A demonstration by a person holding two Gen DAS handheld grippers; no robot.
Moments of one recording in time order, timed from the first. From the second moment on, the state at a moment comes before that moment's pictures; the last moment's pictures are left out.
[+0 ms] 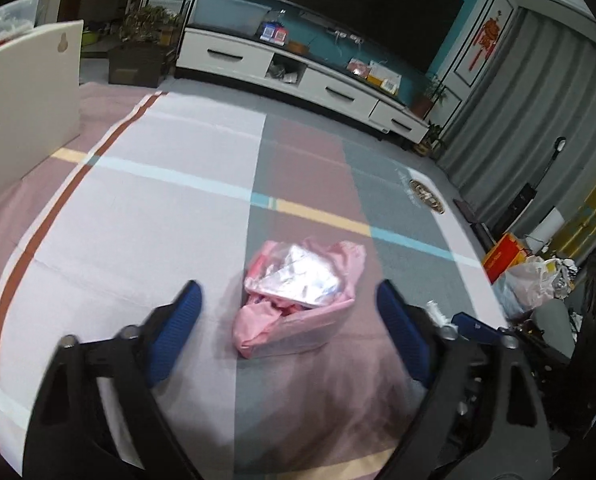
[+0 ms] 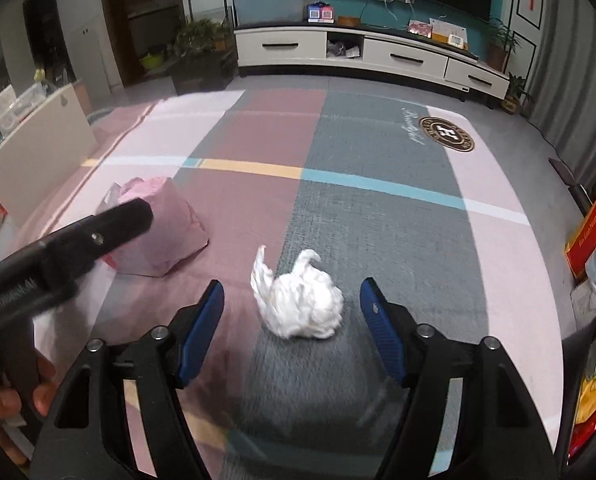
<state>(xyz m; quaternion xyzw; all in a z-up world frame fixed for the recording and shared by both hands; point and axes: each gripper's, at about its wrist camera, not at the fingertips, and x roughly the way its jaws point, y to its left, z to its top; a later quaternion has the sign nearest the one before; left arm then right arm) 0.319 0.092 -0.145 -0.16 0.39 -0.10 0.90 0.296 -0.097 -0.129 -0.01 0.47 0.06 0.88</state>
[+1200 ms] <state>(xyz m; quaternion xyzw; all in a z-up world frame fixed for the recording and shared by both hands) 0.235 0.045 -0.089 -0.09 0.36 -0.10 0.92 0.186 -0.145 -0.077 0.05 0.41 0.04 0.91</state>
